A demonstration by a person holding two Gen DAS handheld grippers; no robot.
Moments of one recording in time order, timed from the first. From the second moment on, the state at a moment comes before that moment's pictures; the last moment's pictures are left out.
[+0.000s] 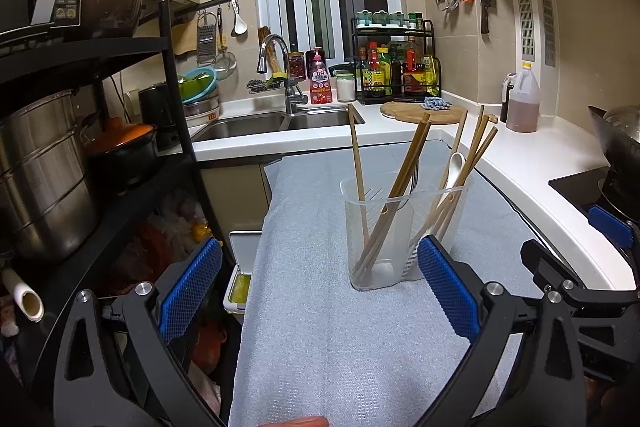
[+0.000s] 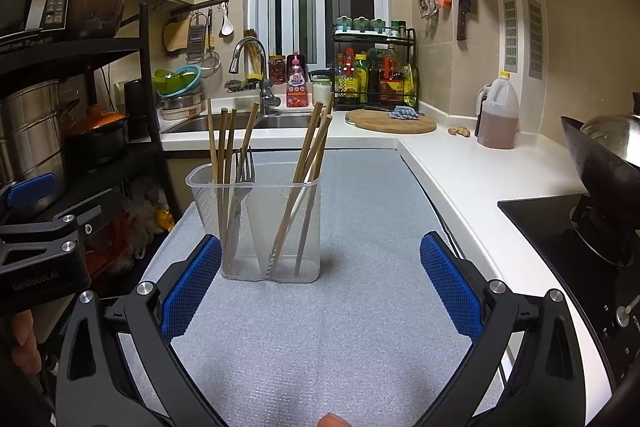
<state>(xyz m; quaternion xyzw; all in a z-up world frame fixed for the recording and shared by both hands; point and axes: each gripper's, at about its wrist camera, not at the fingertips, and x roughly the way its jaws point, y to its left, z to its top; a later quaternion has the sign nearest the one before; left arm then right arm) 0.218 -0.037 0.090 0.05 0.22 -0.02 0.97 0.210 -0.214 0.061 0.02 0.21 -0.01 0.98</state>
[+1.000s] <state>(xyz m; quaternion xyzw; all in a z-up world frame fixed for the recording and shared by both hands) 0.218 -0.037 0.087 0.05 0.21 -0.02 0.98 0.211 -0.209 0.055 0.02 0.22 -0.01 0.98</state>
